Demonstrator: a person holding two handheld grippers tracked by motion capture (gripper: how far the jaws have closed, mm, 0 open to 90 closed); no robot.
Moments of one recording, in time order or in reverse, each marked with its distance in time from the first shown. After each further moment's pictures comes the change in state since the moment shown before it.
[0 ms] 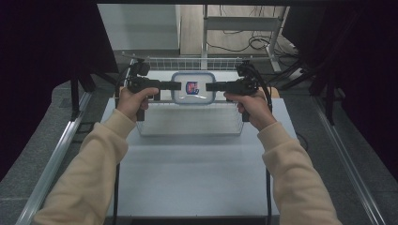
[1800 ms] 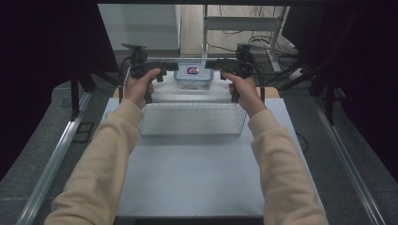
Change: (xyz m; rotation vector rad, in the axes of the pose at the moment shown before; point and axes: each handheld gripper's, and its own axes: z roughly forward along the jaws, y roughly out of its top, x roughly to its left) left arm 0.035 0.021 0.009 -0.160 0.146 -0.166; right arm -0.042 0.037 0.029 -0.100 -0.097 0.268
